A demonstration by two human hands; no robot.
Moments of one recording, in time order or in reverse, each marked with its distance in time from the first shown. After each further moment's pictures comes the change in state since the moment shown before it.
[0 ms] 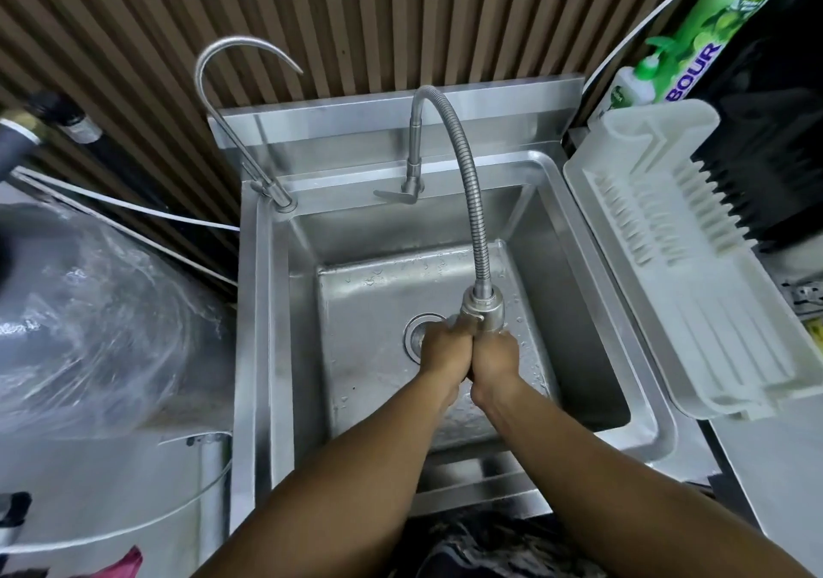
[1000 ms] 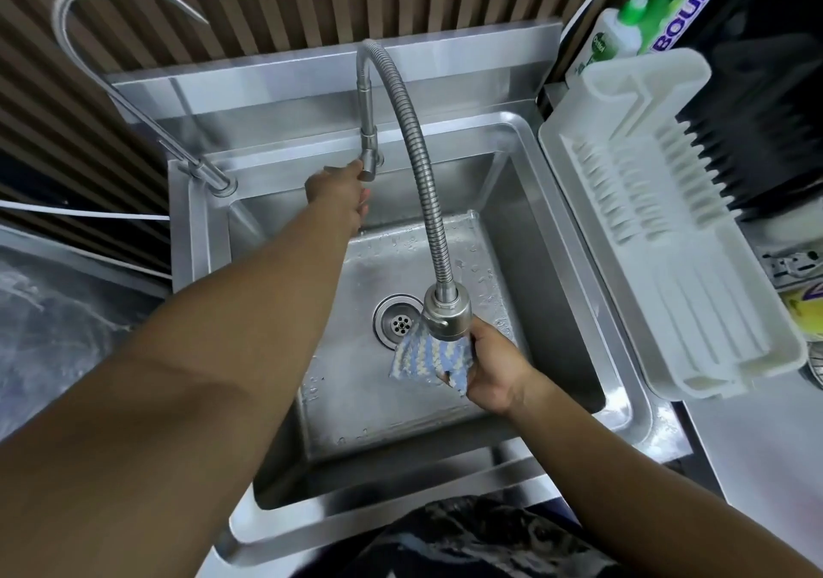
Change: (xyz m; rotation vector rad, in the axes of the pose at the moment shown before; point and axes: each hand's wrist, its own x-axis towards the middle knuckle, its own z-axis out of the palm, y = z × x) left_hand 0.137 0.159 -0.055 -0.219 0.258 -0.012; right_hand 0.022 -0.014 -0.047 0.221 -0.539 0.380
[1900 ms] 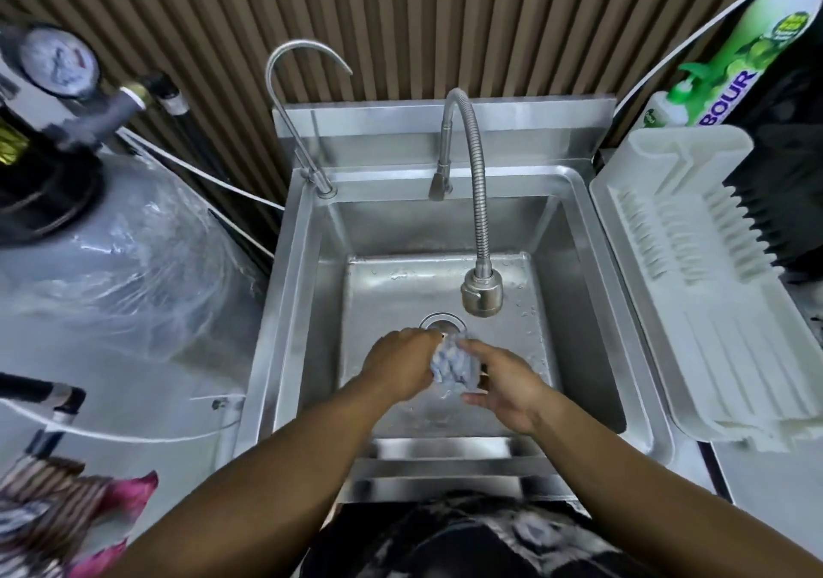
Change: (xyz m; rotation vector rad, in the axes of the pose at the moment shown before) left_hand -0.172 -0.161 -0.097 1.493 -0.255 0.796; right_hand -0.040 0.028 0.001 -0.558 -0.090 -0.149
